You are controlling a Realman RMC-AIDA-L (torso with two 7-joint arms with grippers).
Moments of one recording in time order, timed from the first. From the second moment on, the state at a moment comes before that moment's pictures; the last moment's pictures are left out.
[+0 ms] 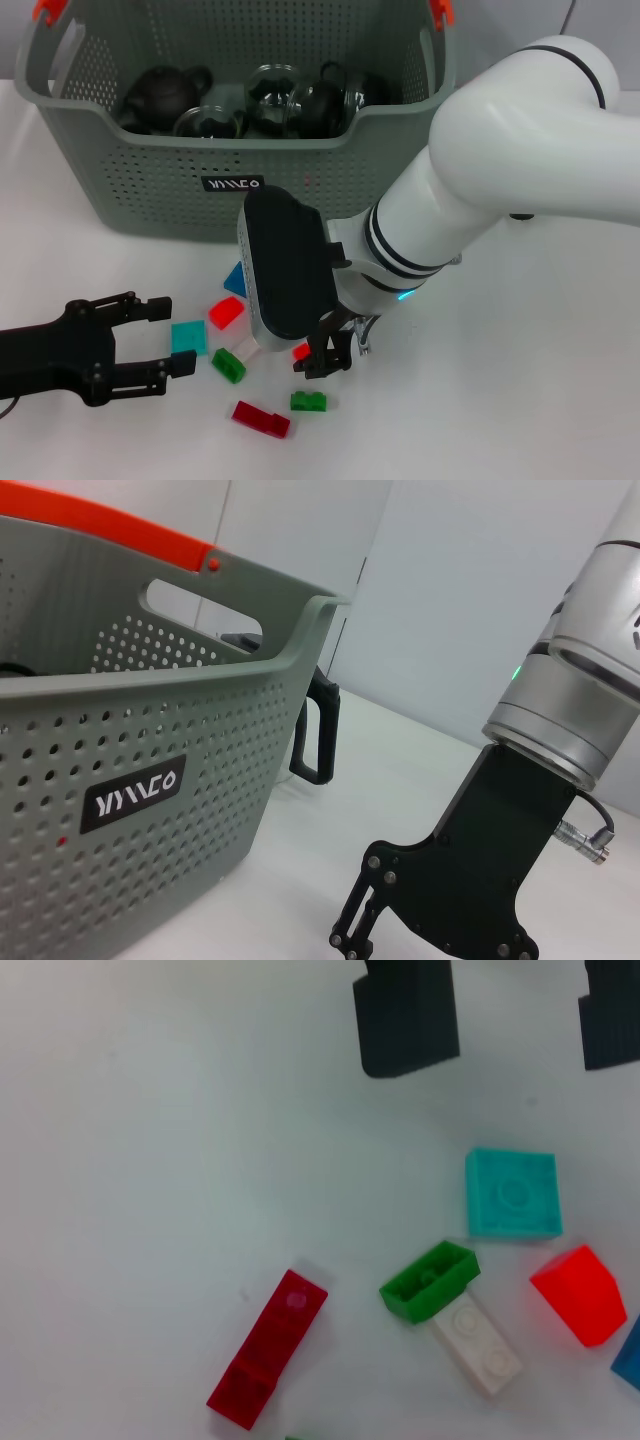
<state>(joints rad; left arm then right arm) -0.29 -2.05 -2.56 -0.72 -1.09 1.76 -1.29 1.04 2.12 -2.10 -0.88 -2.24 -1.04 2.15</state>
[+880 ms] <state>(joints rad) -0.29 -2.05 -2.56 -0.72 -1.09 1.76 -1.29 1.05 2.12 -2.10 -0.87 -2.19 -1.02 2.23</state>
